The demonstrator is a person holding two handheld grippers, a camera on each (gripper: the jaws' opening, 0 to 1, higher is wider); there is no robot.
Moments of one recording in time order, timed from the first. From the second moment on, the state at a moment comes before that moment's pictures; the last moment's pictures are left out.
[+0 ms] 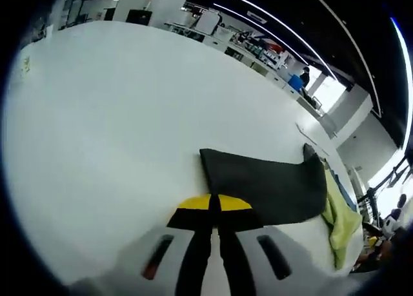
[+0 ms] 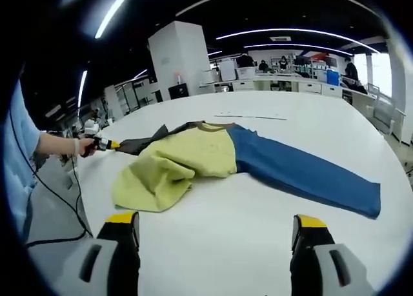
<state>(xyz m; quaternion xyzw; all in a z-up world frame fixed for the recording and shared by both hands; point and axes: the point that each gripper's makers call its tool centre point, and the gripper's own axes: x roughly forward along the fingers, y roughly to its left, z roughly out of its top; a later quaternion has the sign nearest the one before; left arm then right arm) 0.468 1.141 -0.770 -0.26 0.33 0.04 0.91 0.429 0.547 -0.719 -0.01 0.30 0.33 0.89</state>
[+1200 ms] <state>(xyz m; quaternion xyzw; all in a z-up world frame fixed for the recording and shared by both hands) 0.484 1.226 -0.768 -0.22 0.29 0.14 0.92 0.418 0.542 -0.729 0.00 0.32 0.31 0.90</state>
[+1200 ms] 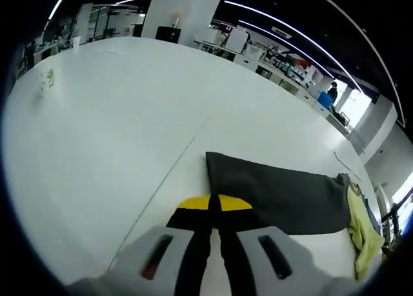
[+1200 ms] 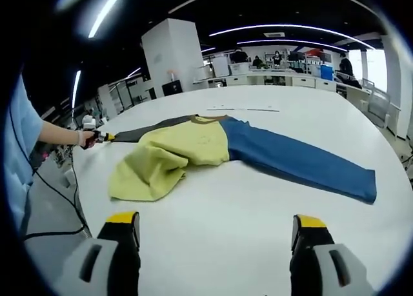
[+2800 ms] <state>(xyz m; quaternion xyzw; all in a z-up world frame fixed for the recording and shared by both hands) 0.446 1.050 -0.683 -0.08 0.26 -0.21 0.94 0.413 0.564 -0.698 0.00 0.28 0.34 0.90</state>
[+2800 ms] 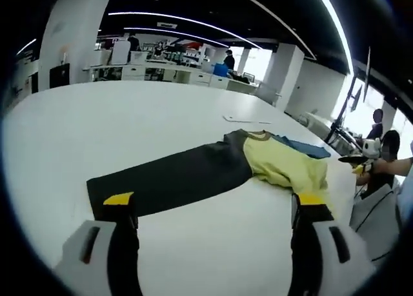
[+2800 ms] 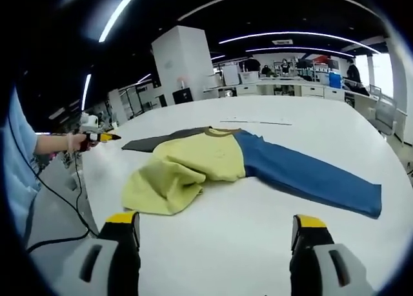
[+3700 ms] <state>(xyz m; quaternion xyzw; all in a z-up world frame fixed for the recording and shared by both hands) 0.392 0.960 -0.661 -0.07 0.25 -0.32 0.91 0.432 0.588 -0.708 0.01 0.28 0.35 0.89</state>
